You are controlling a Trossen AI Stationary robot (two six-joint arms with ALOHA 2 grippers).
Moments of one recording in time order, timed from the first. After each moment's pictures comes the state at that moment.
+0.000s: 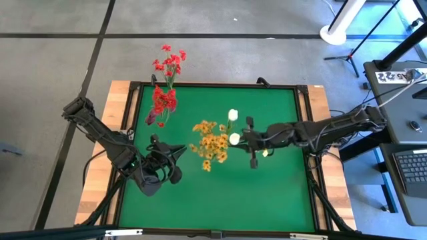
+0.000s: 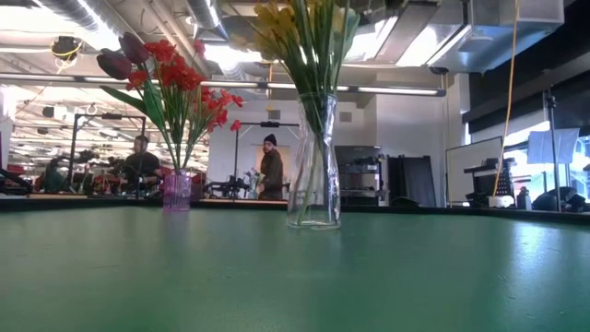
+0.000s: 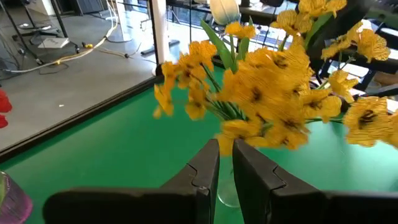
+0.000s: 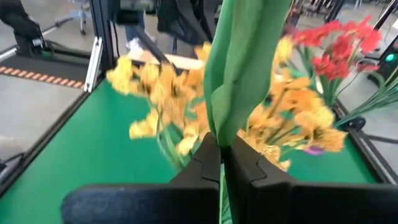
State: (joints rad) left arm -0.68 1.35 1.10 -0.66 -1.19 -0.97; right arm 0.24 1.25 0.99 -0.03 0.16 -0.10
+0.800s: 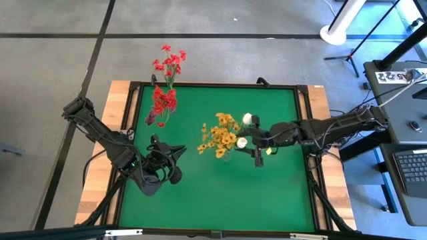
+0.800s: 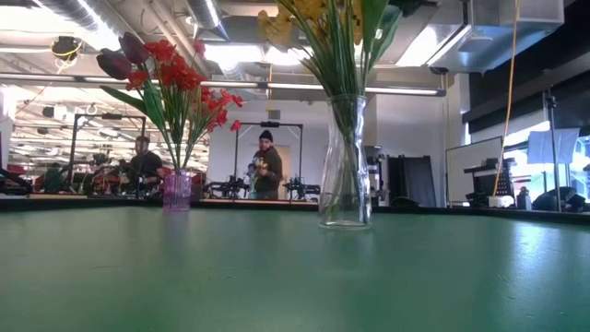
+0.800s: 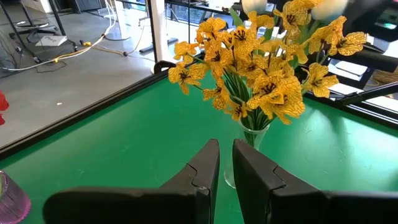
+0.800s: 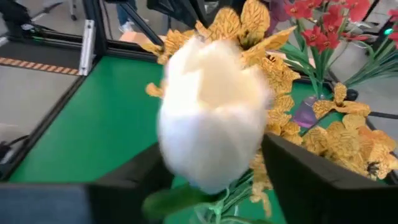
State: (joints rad) left arm -0.68 1.35 1.10 -0.66 -1.18 -0.97; right arm 0.24 1.20 0.99 -0.17 0.21 -0.06
